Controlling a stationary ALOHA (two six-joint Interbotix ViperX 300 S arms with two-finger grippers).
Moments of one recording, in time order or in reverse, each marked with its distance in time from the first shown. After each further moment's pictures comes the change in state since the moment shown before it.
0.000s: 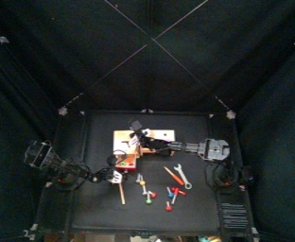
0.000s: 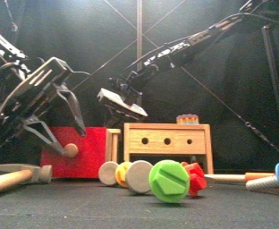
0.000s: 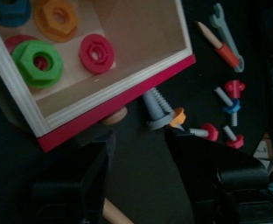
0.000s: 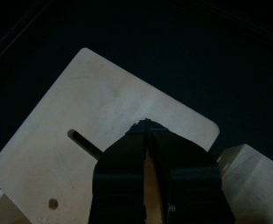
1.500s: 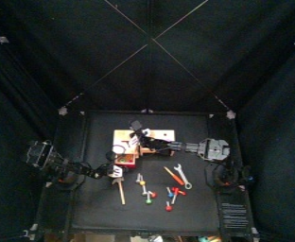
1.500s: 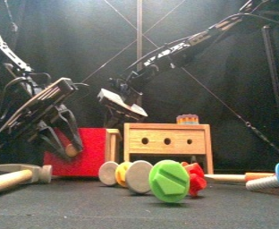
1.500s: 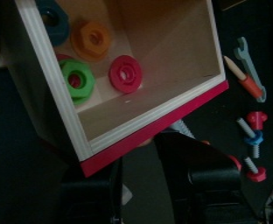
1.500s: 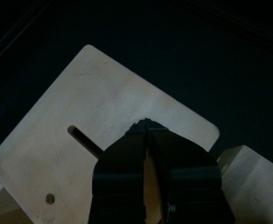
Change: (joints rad) left arm 0.067 0.101 -0.028 -0.063 0.026 -0.008; right arm -0.020 0.011 0.002 0.009 -0.009 -0.002
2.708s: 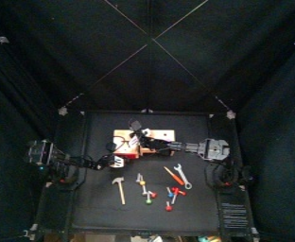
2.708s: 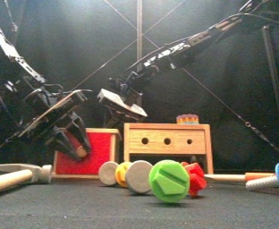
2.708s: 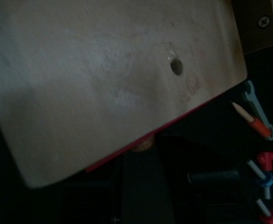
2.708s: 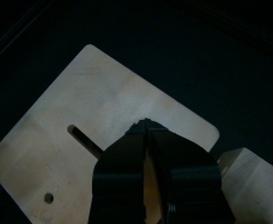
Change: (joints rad) left arm 0.204 0.009 -0.003 0.160 0.003 0.002; right arm 0.002 0.000 0.003 -0.018 -0.006 0.000
